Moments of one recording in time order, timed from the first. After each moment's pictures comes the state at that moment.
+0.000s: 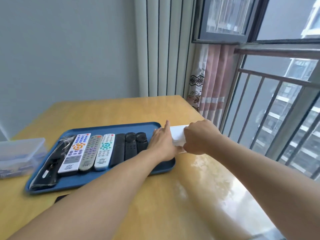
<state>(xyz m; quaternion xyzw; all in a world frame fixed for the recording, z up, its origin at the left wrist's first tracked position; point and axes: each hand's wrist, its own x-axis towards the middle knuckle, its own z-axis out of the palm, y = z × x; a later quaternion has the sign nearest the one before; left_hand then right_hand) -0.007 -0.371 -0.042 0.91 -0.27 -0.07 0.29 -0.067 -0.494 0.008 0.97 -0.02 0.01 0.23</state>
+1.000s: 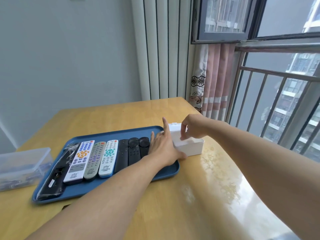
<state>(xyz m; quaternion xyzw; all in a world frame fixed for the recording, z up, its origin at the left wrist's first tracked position) -0.002 -0.368 -0.047 0.92 -0.27 -0.03 0.29 -0.009 -0.524 0.015 0.99 -0.07 -0.04 -0.09</state>
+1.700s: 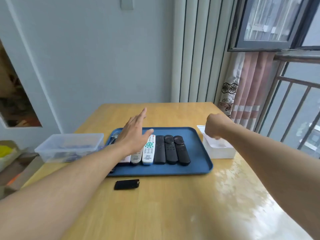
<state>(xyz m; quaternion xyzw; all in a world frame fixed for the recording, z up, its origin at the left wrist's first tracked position) 0.033 -0.168 -0.011 0.92 -0.25 0.15 0.28 0.000 -0.458 0.036 0.99 -0.14 -0.01 -0.01</state>
